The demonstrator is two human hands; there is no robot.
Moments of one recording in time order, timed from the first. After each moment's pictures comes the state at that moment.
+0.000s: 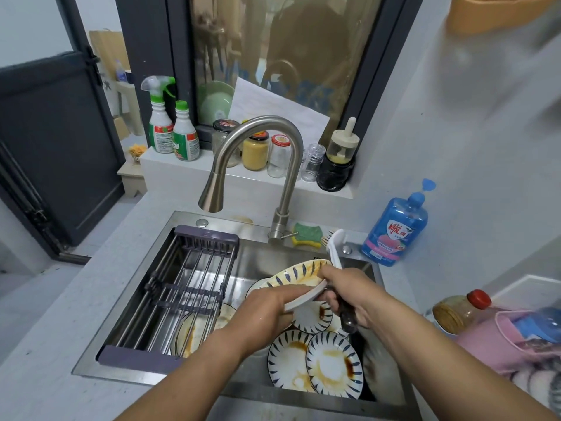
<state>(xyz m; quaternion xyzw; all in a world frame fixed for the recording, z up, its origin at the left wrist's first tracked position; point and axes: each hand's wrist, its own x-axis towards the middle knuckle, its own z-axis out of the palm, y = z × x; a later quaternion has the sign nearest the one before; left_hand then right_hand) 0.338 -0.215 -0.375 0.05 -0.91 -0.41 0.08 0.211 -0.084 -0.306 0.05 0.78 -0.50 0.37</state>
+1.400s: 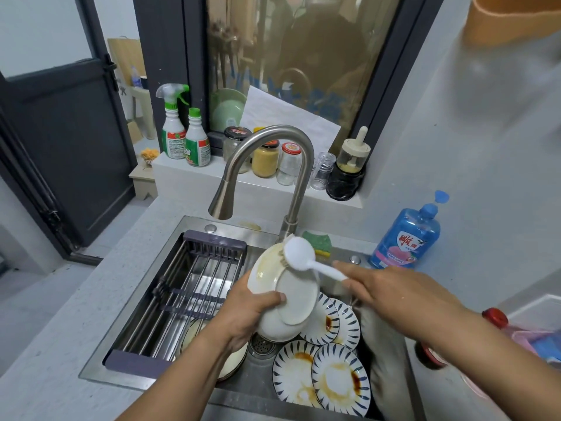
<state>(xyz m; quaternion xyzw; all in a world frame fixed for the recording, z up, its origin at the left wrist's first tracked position) 0.337 -0.244 -0.382 0.25 -0.51 -0.82 0.12 0.212 -0.044 -0.232 -0.45 0.88 0.08 0.10</state>
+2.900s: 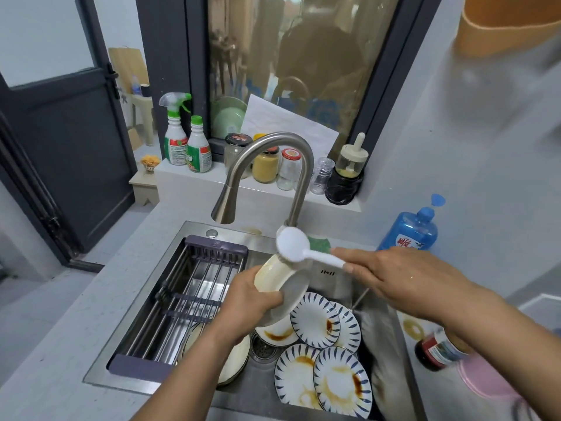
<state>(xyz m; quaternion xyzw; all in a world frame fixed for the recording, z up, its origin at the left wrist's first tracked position) 0.346 -0.248 -0.351 0.26 -0.67 -0.68 0.15 0.210 -0.054 -0.197 -0.49 0.86 0.07 0.08</state>
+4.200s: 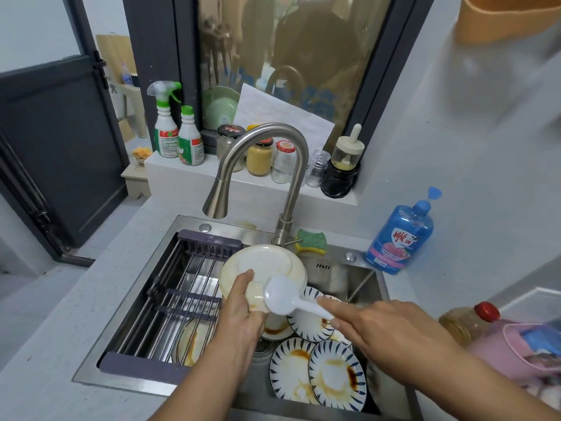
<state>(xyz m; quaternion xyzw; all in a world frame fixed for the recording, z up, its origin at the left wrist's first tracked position) 0.318 -0.234 -0.383 0.39 -0.05 -0.90 0.18 0.249 -0.029 -0.252 -0.49 0.85 0.14 0.10</state>
